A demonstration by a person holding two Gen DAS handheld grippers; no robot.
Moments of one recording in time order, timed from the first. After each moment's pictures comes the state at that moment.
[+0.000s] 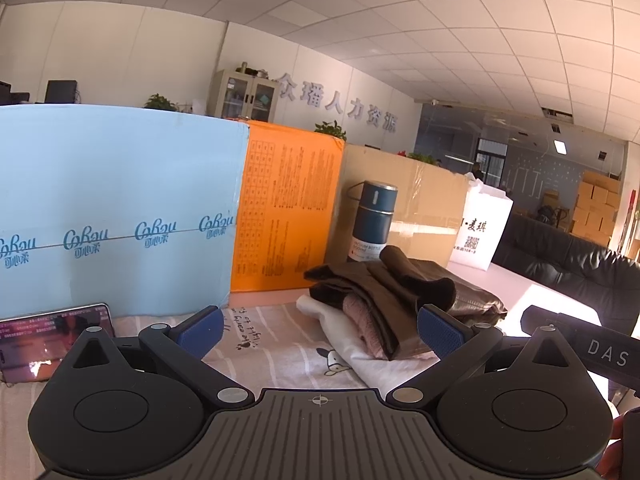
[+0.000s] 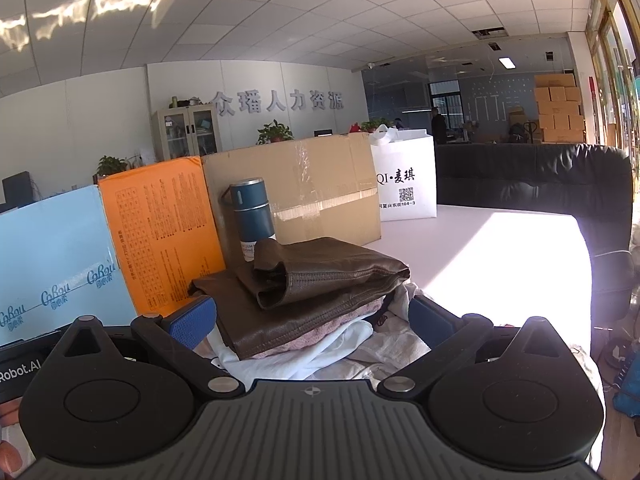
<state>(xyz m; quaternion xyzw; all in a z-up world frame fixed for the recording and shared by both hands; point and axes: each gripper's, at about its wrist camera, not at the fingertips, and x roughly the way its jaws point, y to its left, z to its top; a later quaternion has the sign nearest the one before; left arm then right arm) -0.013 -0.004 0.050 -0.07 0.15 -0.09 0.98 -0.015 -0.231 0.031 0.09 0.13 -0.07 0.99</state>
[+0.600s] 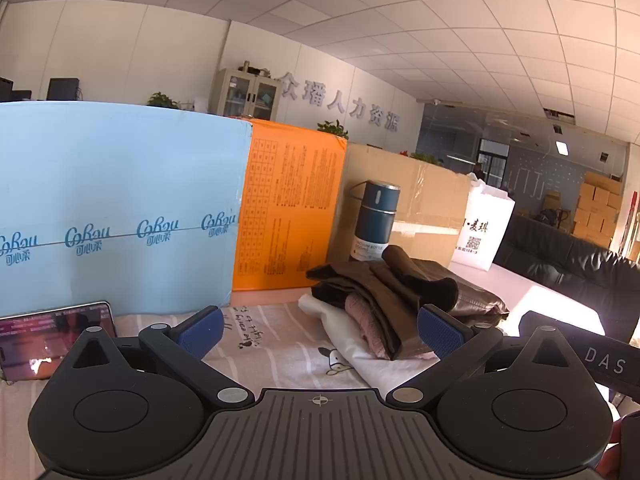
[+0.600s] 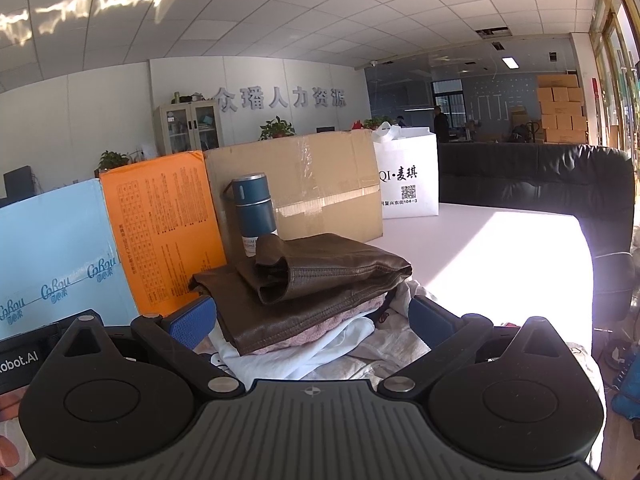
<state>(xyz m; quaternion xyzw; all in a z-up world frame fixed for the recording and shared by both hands) -0.011 -0.003 0.049 -0.08 0.15 -0.09 0.98 -0.012 -0.230 0.029 0.09 0.13 -0.07 0.99</state>
